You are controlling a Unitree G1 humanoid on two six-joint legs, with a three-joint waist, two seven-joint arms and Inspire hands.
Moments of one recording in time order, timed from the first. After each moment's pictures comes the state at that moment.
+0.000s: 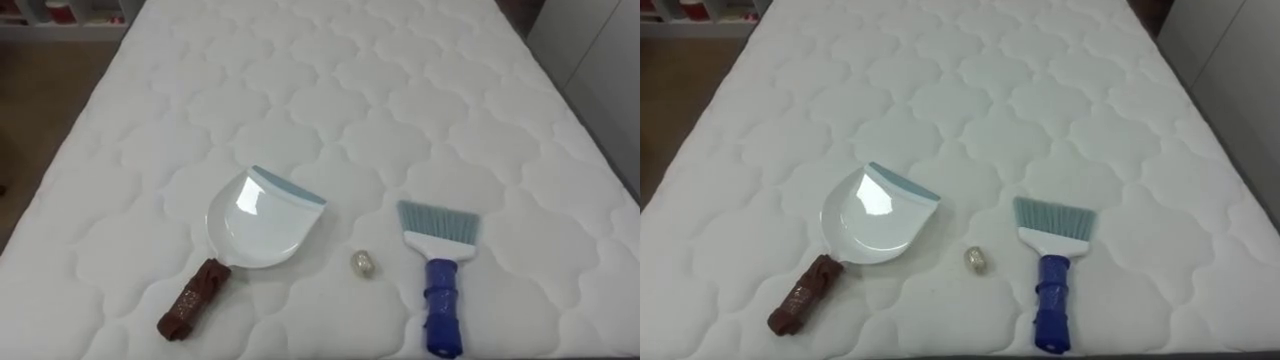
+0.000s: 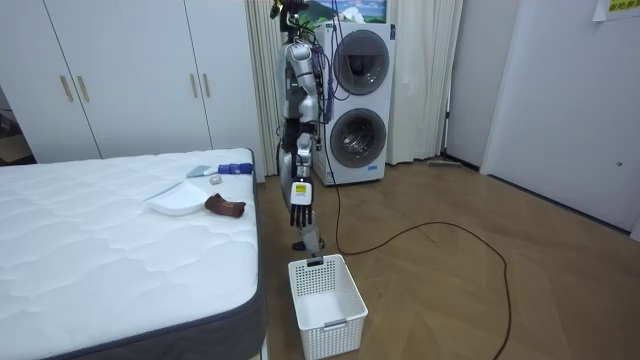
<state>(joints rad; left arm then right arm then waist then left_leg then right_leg) 0.21 0.18 0.09 1.12 0.45 0.12 0.09 0.09 -0.27 0.06 1.28 -0.32 0.08 0.06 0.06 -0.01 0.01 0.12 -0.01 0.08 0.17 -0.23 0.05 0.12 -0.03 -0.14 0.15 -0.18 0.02</state>
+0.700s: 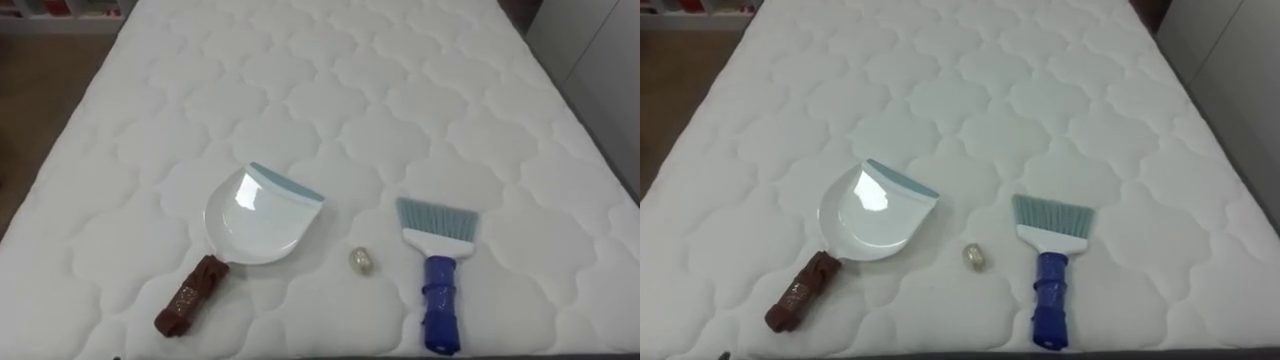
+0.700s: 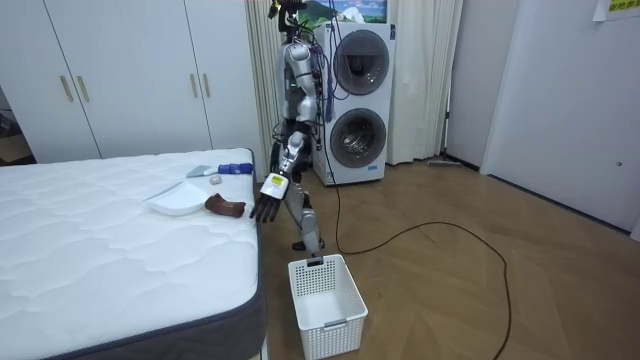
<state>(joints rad) 0.19 0.18 0.10 0.83 0.42 -0.04 0.41 0.07 -0.27 0.07 1.25 -0.25 -0.01 -0.02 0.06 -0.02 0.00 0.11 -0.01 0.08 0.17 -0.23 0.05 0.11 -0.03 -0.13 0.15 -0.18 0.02</state>
